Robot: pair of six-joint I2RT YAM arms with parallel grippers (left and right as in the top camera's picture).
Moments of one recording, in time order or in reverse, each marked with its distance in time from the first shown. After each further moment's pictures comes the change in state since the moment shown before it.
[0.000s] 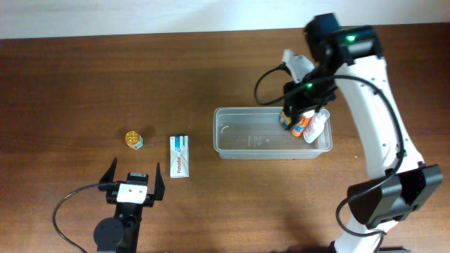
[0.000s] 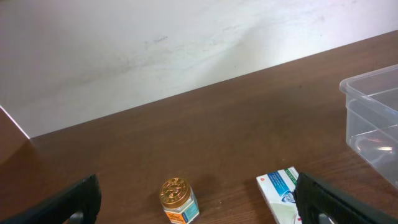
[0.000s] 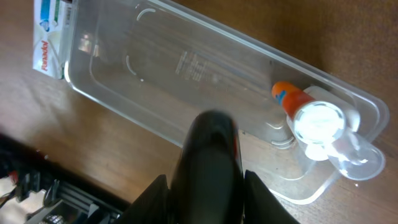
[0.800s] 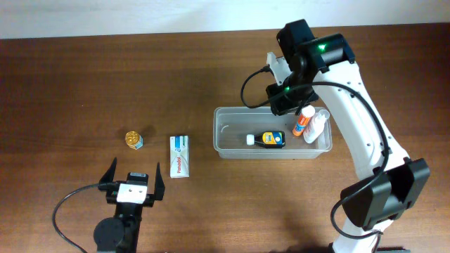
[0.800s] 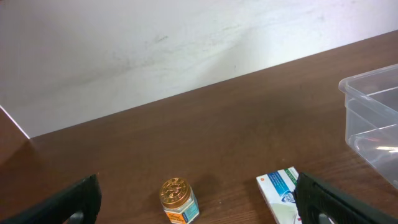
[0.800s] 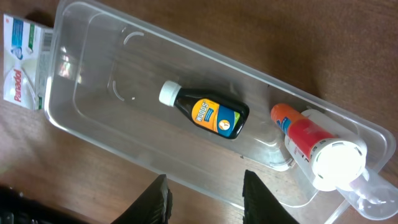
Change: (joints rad) left arm 0.000 0.000 0.000 0.000 0.000 0.000; right arm 0.094 0.008 -0.074 0.146 0.098 0.114
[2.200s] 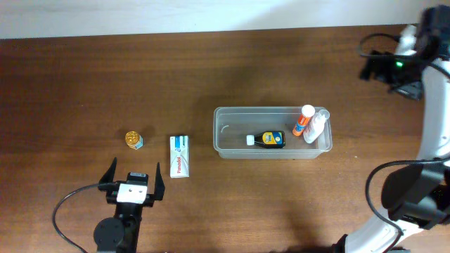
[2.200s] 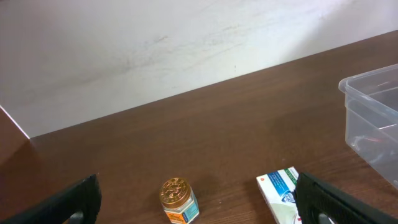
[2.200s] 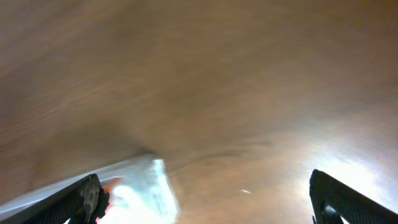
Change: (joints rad) left arm 0.000 0.000 0.000 0.000 0.000 0.000; right arm -0.655 0.001 0.028 0.151 0.020 0.145
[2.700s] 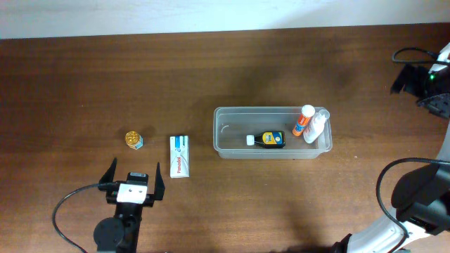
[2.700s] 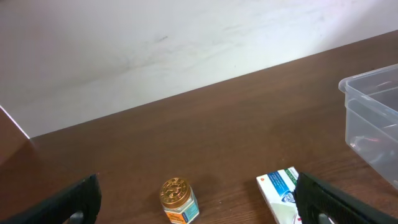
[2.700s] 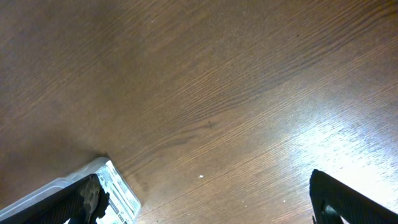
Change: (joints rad) left arm 0.000 0.000 0.000 0.000 0.000 0.000; right arm -0.135 0.000 -0.012 -0.047 0.048 0.000
